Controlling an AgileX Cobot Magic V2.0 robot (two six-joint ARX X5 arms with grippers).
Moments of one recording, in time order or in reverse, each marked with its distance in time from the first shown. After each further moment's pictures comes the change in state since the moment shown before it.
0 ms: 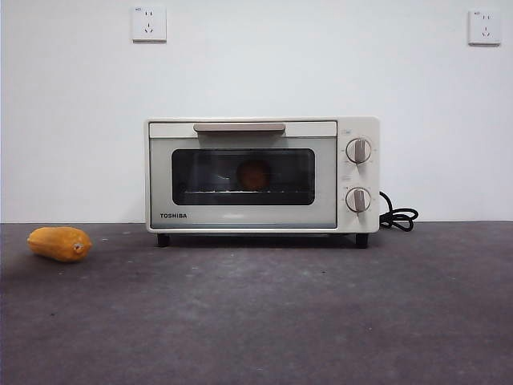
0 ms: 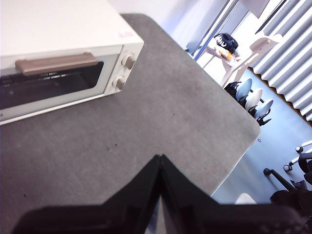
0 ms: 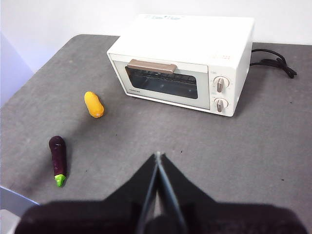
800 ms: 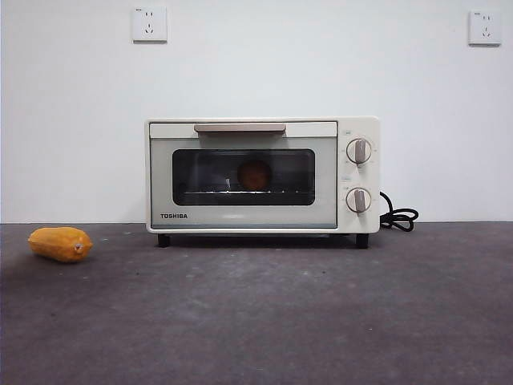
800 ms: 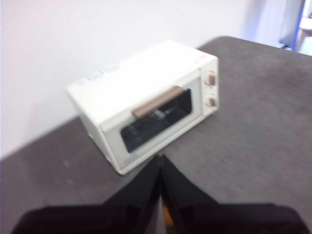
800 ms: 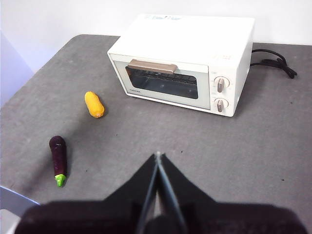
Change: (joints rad) left arm 0.092 -0.295 -0.175 0.121 -0.261 0.430; right arm 0.000 0.000 0.000 0.000 0.000 0.000
